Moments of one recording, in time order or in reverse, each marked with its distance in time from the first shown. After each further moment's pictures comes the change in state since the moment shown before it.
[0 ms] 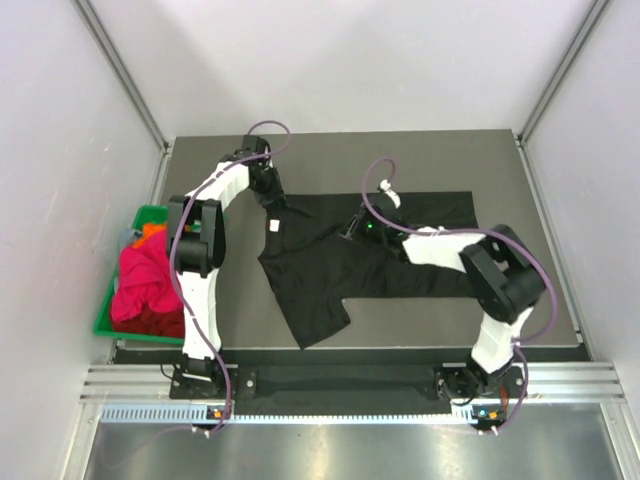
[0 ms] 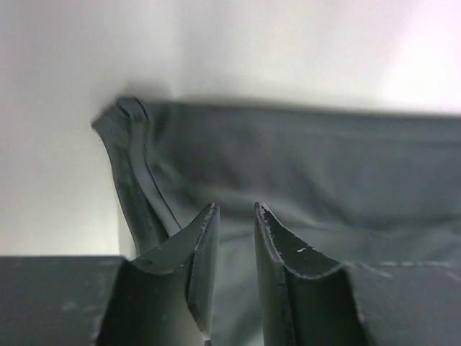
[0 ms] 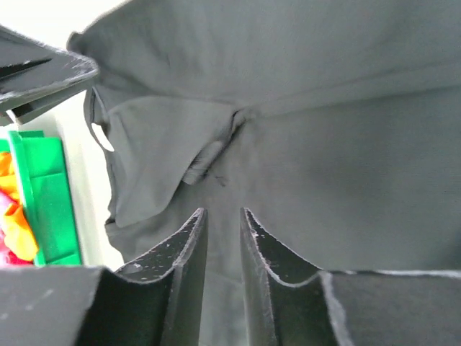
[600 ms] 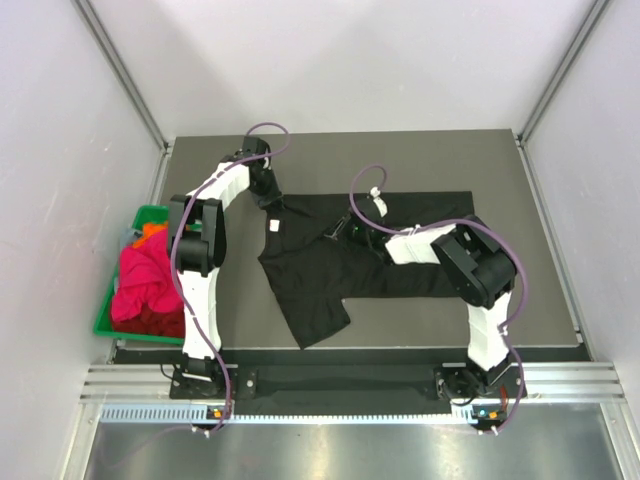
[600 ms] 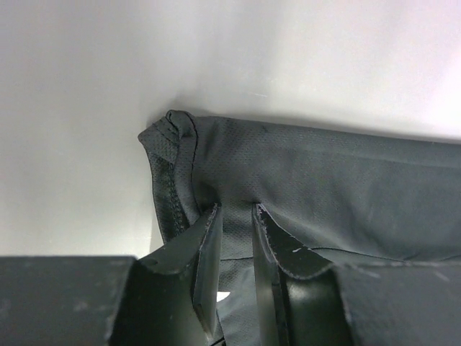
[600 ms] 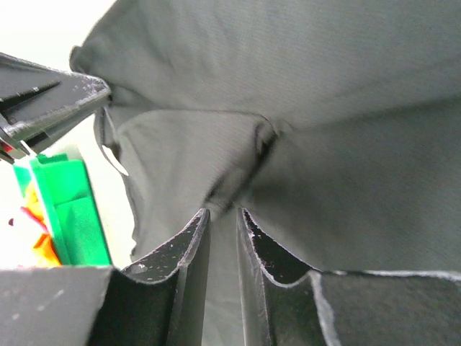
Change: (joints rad) left arm 0.003 0.048 0.018 -0.017 -0.089 -0.001; right arm 0.068 0.213 0.077 0.150 0.006 0.210
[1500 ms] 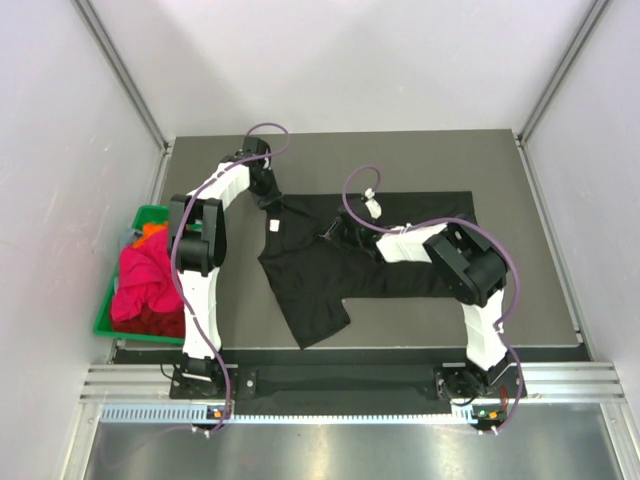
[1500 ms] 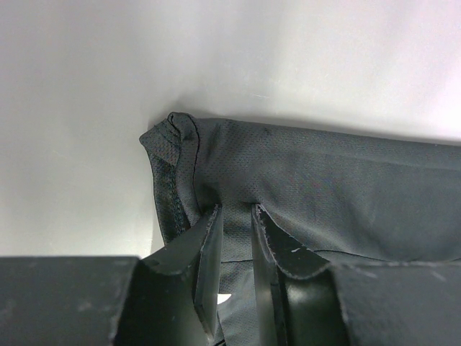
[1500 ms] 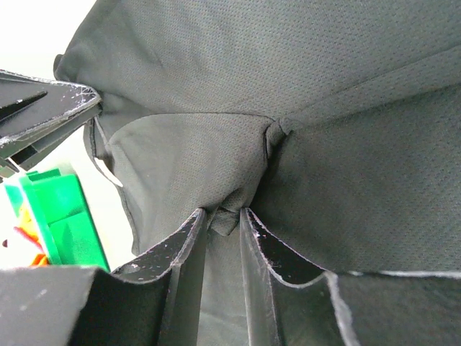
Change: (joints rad) left arm 0.000 0.005 0.000 0.001 -0.007 0.000; right arm 0.038 0.053 0.086 -0.081 0.062 0.061
